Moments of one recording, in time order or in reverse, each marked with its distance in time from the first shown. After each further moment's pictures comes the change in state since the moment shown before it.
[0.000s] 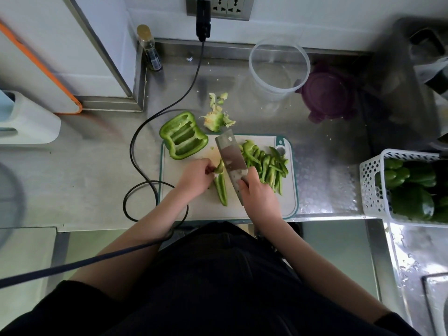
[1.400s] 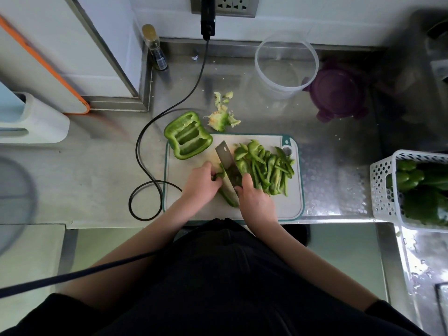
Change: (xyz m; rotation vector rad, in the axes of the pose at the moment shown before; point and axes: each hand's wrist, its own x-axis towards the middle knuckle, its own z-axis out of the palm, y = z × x) left_hand -0.023 0.013 0.004 0.046 0.065 -0.108; right_hand 0.006 0.006 0.025 -0.183 -0.069 -0.054
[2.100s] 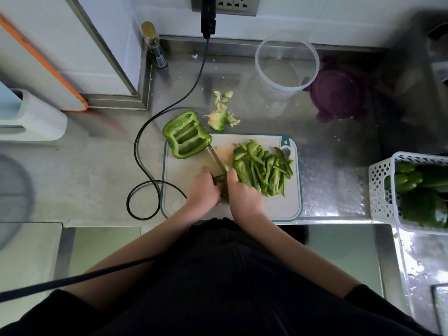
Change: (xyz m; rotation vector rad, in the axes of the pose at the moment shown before) left_hand -0.010 0.006 0.014 -0.204 -0.039 -0.154; right_hand 0.013 -0.022 -0.004 -0.208 -0.089 -0.047
